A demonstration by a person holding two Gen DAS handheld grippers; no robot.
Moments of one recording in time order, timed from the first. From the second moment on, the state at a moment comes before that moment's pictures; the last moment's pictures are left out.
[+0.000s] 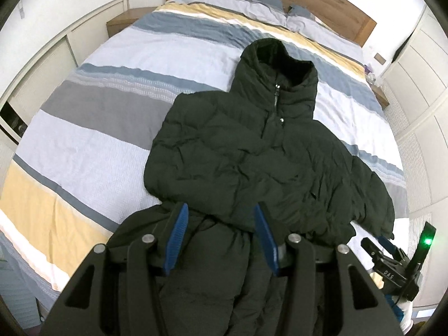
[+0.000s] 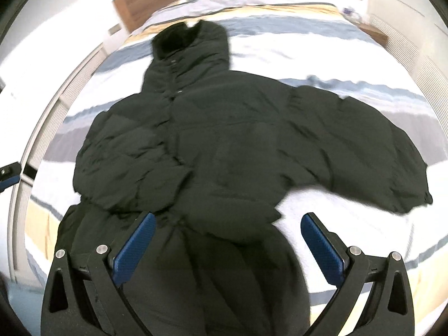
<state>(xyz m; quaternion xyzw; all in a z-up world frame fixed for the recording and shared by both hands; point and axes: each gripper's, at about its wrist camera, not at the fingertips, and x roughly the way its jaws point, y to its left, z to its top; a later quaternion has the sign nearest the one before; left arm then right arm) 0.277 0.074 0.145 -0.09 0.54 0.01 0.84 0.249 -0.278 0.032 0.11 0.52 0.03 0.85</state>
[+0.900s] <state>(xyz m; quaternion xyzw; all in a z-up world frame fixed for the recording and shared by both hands) 0.294 0.019 0.114 -0.09 0.56 -0.01 0.83 0.179 -0.489 -0.022 0.29 0.50 -0.17 0.80</state>
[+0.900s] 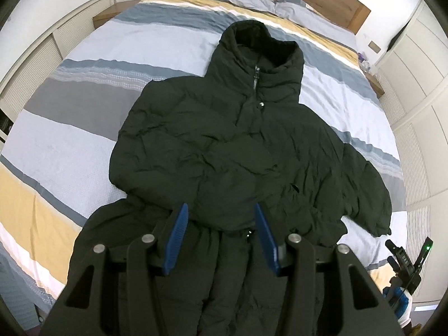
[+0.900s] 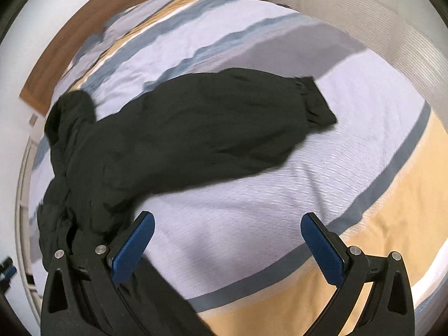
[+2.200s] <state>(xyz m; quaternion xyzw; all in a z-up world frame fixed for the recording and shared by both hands) 0.305 0.023 0.026 -0.08 0.63 -0.01 0.78 0.232 -0.610 -0.115 0.59 0.37 -0.18 0.70</state>
